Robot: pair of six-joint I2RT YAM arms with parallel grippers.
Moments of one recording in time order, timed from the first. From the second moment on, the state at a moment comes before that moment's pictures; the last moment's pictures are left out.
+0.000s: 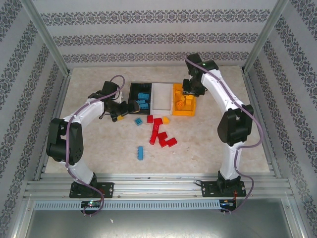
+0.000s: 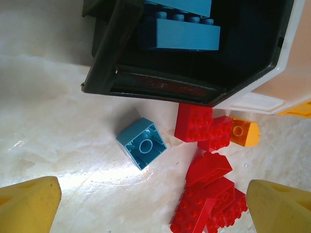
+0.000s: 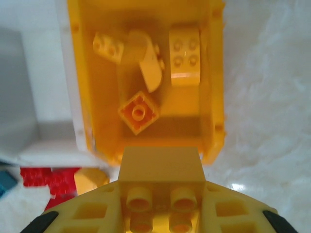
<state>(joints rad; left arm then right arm) -0.18 1.70 1.20 -0.63 0.45 -0.53 0.28 2.06 2.03 -1.26 -0.03 0.45</state>
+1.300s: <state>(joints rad) -0.46 1.59 1.06 -0.79 0.34 -0.41 0.44 1.88 1.64 -1.16 -0.12 0.41</state>
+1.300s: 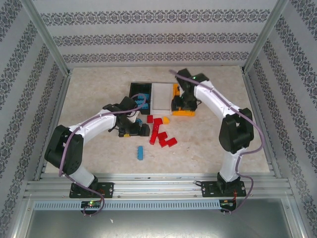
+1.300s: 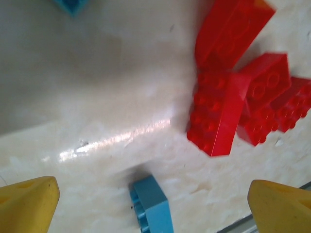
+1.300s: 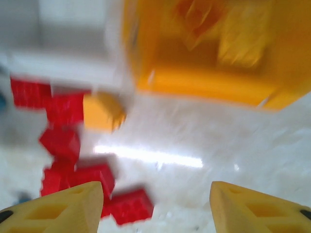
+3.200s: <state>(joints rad) -0.46 1.49 0.96 -0.76 0.25 -0.50 0.56 1.82 1.20 -0.99 -0.14 0.50</state>
